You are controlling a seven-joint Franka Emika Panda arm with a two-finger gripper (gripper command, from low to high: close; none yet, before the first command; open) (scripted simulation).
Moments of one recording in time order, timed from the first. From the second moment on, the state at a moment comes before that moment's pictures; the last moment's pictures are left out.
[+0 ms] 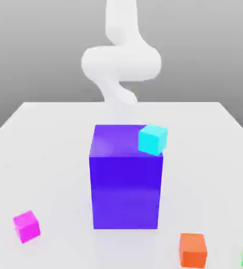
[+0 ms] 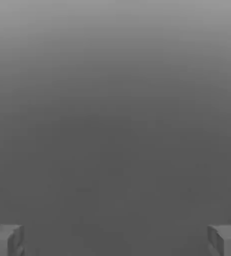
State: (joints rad) arm -0.05 -0.71 0.00 -2.32 -0.02 2.34 0.85
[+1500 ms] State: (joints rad) arm -0.40 0.25 -0.05 -2.49 0.03 2.73 1.12
